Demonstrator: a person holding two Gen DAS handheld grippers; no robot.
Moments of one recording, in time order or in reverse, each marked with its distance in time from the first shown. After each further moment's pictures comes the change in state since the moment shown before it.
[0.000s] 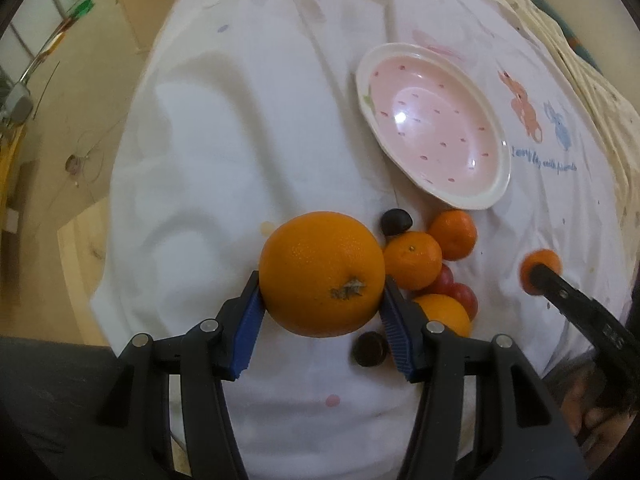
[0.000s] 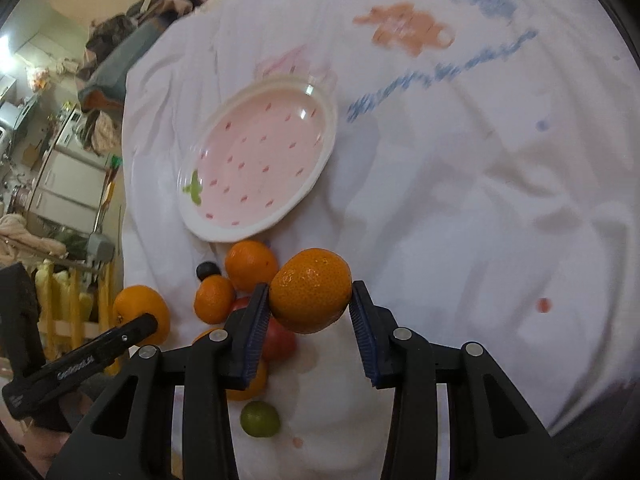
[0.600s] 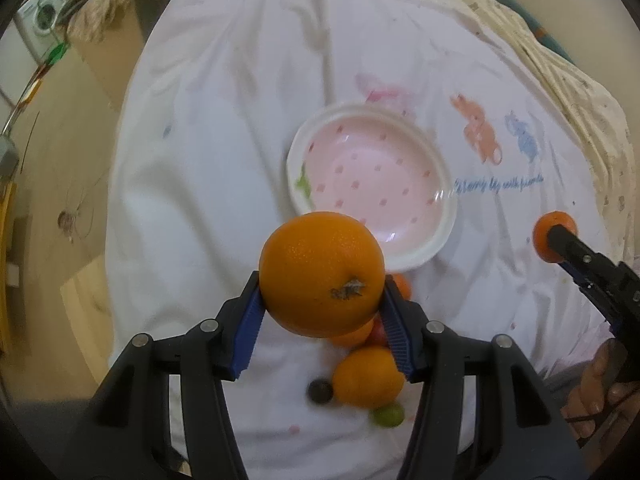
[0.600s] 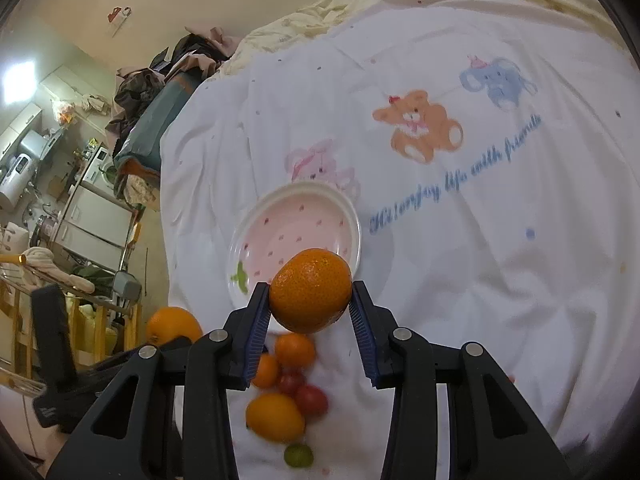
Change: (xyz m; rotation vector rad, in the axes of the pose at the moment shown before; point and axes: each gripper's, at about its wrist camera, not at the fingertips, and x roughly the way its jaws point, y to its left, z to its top) left arm -0.040 -0.056 0.057 0.141 -0.064 -0.027; right arm -0.048 0.015 0.077 -0.003 -0.142 0.087
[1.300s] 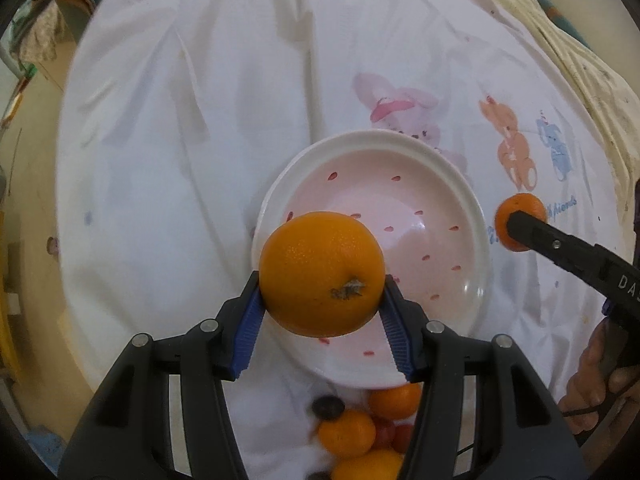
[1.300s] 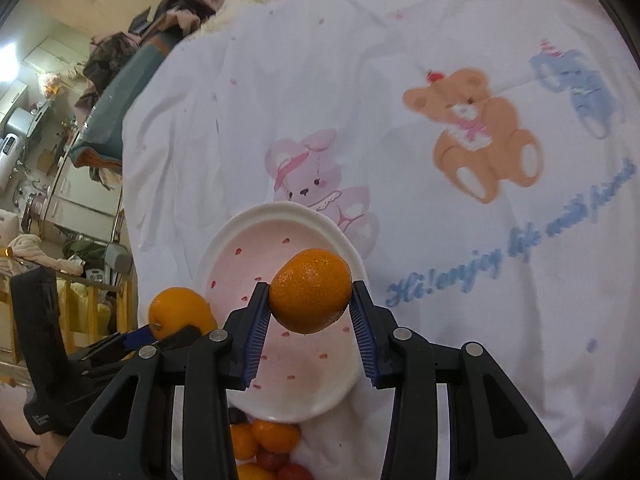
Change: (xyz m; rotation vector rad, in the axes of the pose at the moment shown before) left arm 0.091 -0.007 0.080 0.038 0.107 0.004; right arm 0.123 -0.011 0.072 -0.024 0.198 0.005
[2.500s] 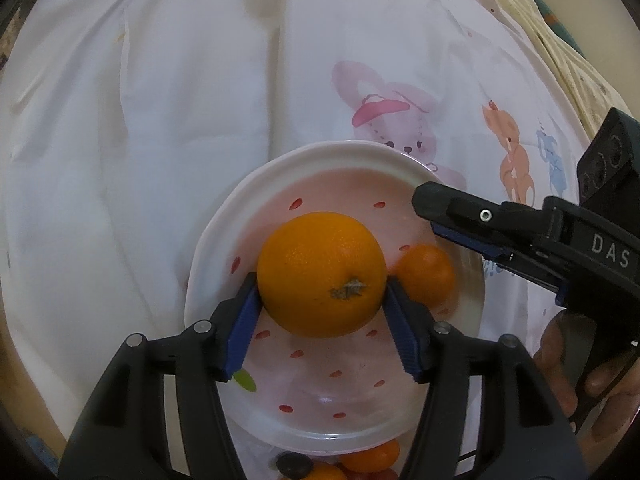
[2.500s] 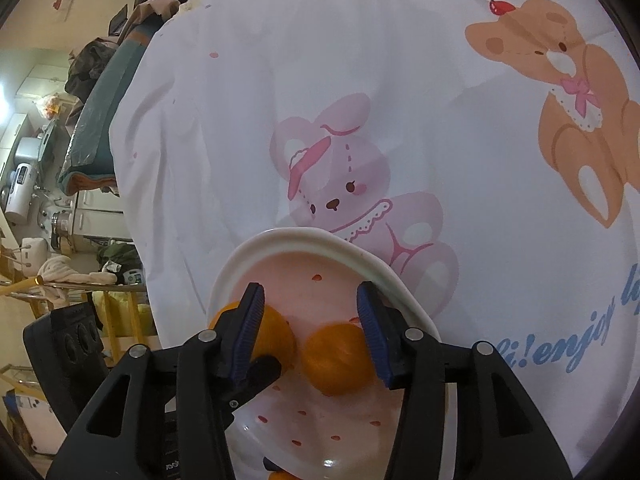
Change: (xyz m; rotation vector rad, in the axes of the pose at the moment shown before) left arm 0.048 -0.008 0.032 -0.028 0.051 -0.110; right arm 0.071 -0.009 0.037 0.129 0.135 0.143
